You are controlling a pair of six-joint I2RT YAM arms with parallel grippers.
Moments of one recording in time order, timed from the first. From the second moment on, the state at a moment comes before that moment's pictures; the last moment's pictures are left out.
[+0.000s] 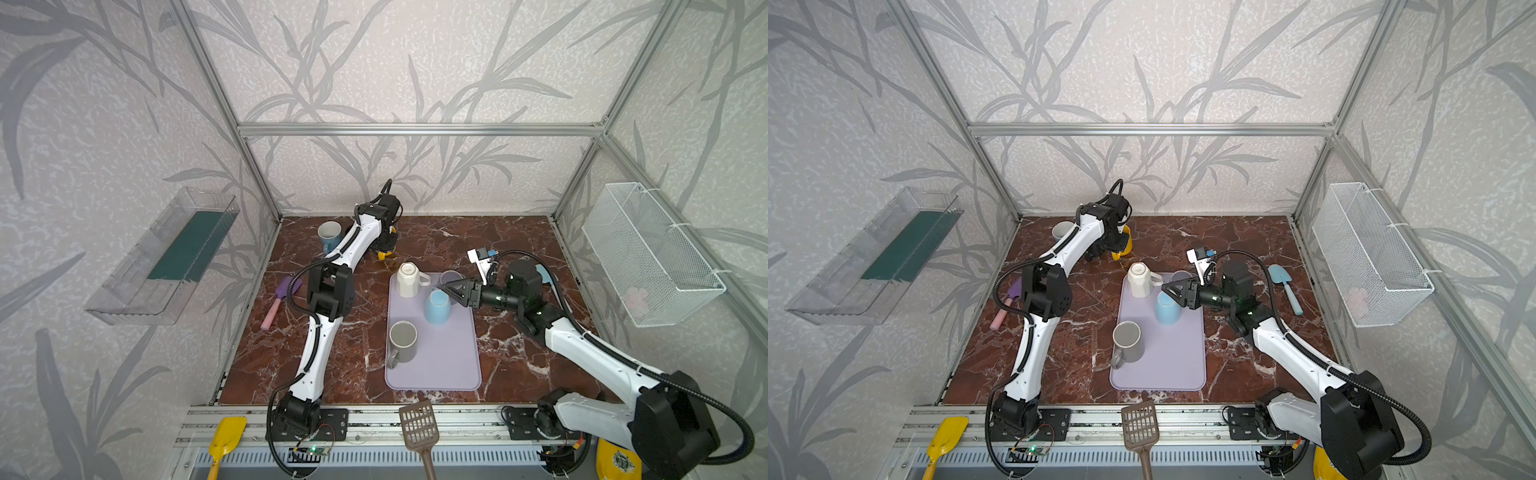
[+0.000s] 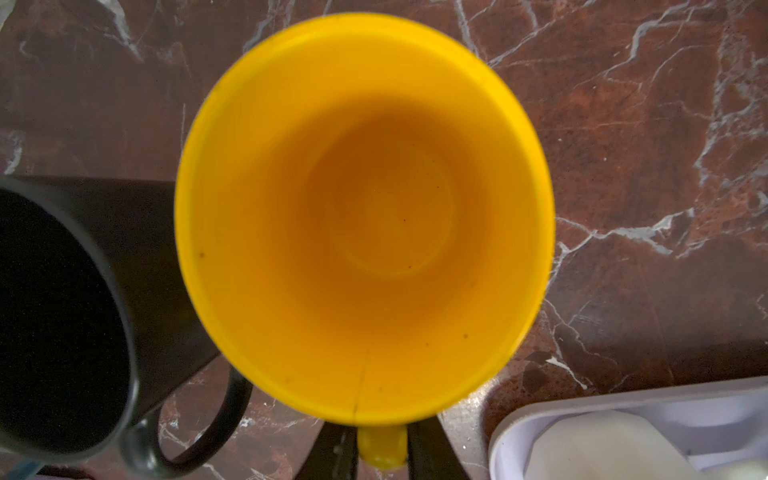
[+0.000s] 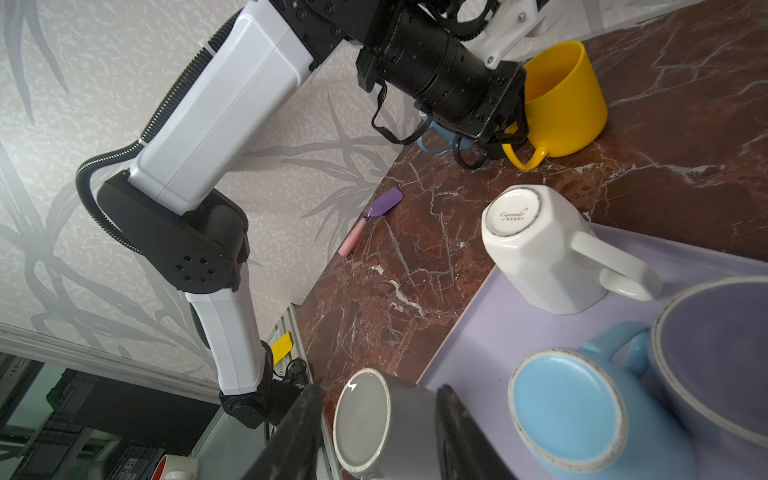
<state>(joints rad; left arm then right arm) -0.36 2.45 2.37 -1.17 -0.16 -0.06 0.42 1.17 0.67 0.23 -0.75 0.61</state>
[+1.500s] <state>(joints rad) -0.40 2.00 1.94 -1.07 -0.10 -0.13 0.42 1.12 0.71 -0.21 -0.54 0.33</state>
